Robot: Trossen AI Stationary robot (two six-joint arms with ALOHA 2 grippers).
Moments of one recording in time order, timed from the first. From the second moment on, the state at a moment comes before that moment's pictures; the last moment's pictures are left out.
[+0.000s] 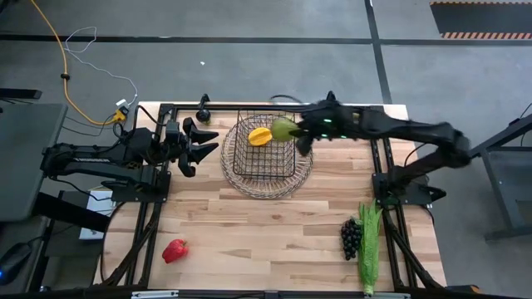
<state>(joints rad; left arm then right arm) 0.14 0.64 0.56 0.25 -0.17 -0.30 -0.23 1.37 1.30 -0.59 0.14 0.24</state>
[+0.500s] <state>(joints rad) 0.14 0.64 0.56 0.25 -0.17 -0.29 -0.33 1.92 1.64 -0.88 0.21 0.01</state>
